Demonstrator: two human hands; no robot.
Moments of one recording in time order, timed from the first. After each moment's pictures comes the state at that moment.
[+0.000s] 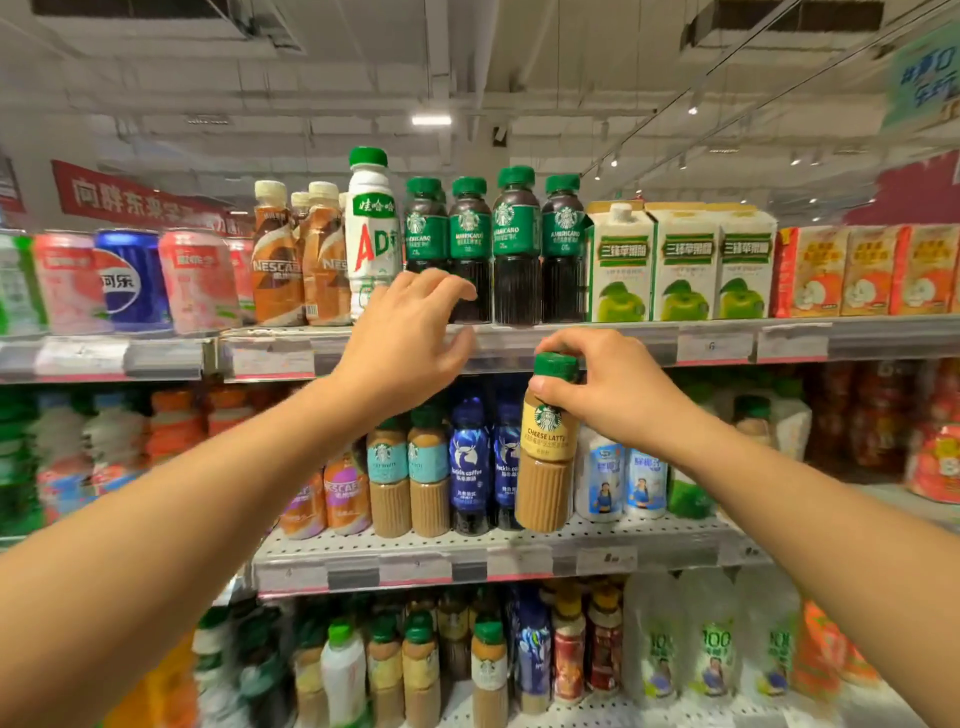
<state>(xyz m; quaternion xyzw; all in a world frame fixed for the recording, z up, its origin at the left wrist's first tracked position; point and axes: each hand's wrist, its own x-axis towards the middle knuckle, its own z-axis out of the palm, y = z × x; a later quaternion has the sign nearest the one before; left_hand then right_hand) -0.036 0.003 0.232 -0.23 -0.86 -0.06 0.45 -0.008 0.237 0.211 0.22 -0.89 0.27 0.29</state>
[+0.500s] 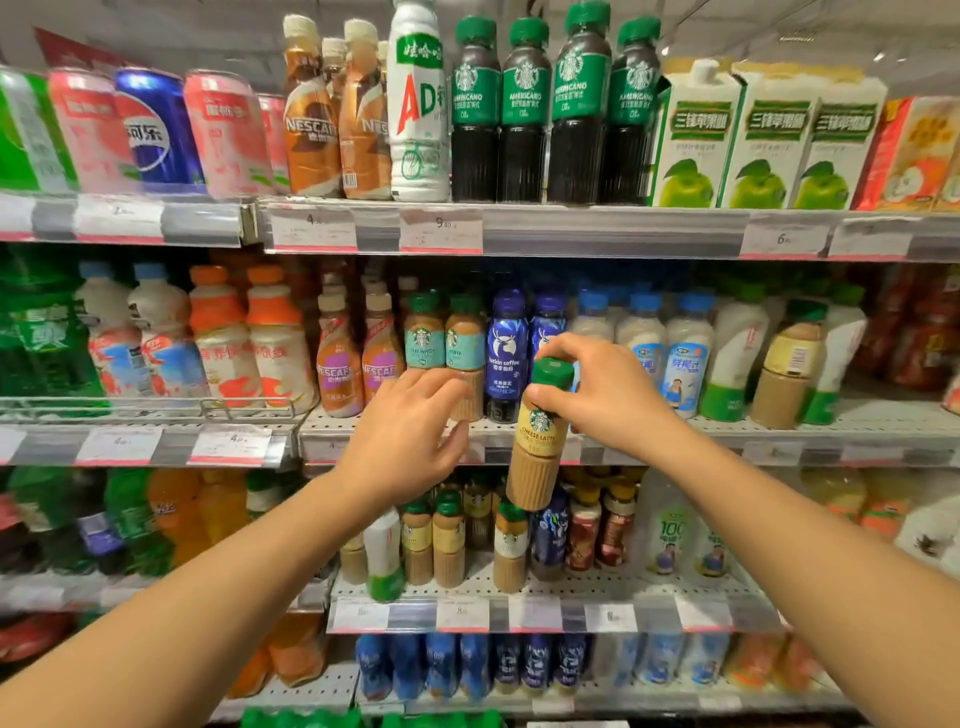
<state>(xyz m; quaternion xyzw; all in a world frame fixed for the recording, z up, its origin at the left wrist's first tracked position) 0.008 -0.042 0.045 -0.21 -0.92 -0.06 0.32 -0.012 0.196 0.098 0.20 -0.92 0.27 0.21</state>
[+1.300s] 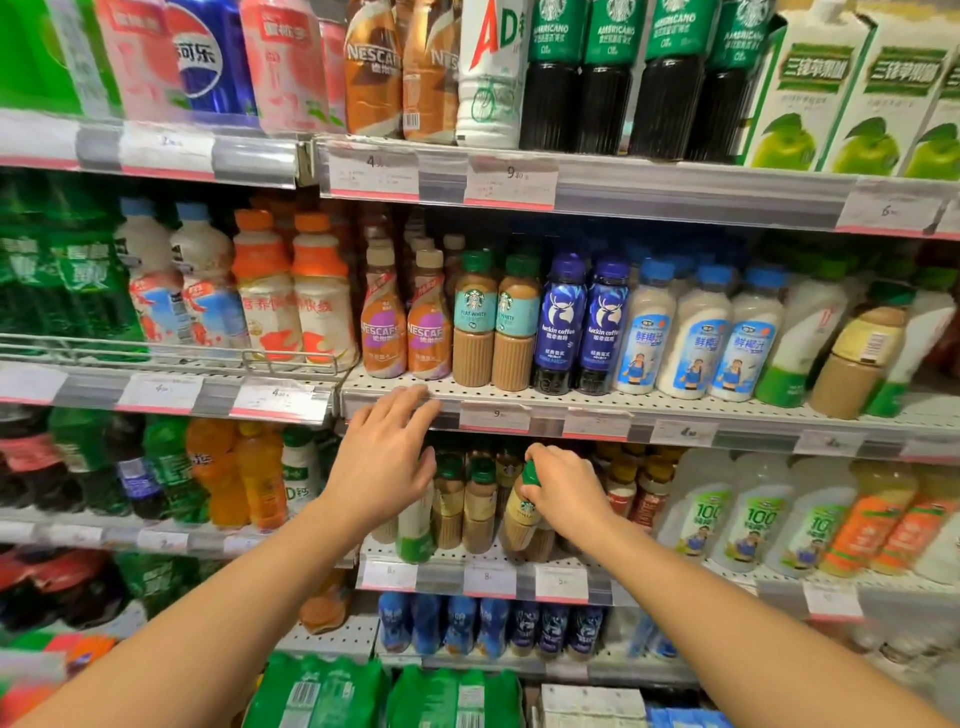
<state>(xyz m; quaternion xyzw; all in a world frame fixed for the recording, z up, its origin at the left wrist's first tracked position) 0.002 -0.118 -0.048 -0.10 -0.96 -0.01 0.26 -0.056 0.128 -0.088 0.15 -0.98 0.12 0.07</state>
